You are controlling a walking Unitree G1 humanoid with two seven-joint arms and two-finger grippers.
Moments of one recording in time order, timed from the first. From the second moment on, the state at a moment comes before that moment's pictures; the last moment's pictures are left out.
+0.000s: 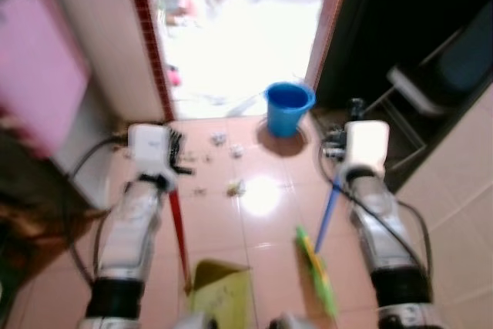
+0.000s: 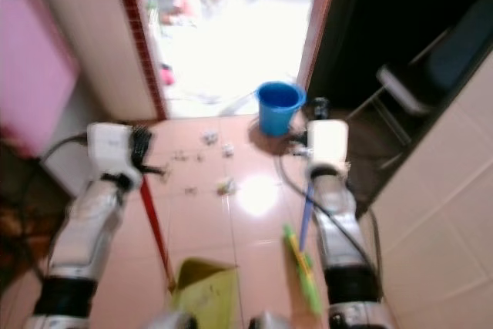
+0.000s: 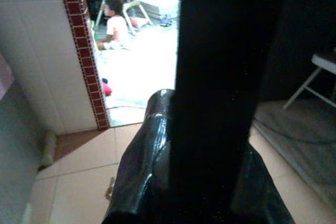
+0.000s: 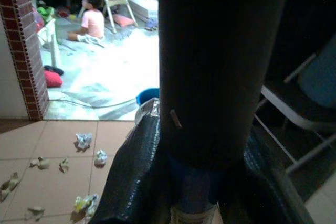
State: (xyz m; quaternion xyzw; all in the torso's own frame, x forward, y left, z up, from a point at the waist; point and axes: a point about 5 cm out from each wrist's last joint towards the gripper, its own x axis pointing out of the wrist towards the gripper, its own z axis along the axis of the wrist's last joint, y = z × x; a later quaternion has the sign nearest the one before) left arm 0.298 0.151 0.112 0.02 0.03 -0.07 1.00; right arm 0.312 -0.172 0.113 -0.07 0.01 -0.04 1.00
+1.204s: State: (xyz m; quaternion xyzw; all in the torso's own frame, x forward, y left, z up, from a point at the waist) left arm 0.297 0.178 0.113 0.02 0.01 0.02 1.00; right arm 0.312 -0.159 0.115 -0.09 0.00 -0.02 1.00
